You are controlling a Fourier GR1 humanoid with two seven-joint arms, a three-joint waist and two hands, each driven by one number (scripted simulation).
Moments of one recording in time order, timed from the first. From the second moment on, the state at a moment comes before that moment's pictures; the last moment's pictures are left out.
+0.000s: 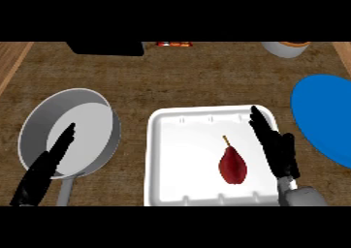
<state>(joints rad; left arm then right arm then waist) 0.07 0.58 -0.32 -1.49 0.17 0.21 -0.01 -0.09 -0.20 0.21 -1.38 -0.10 -0.11 0.08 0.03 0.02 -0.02</state>
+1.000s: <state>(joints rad) -0.16 0.44 -0.19 -1.41 0.29 0.22 0.10 -0.25 -0.43 0.16 -1.08 0.03 0.29 -0.68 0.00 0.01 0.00</state>
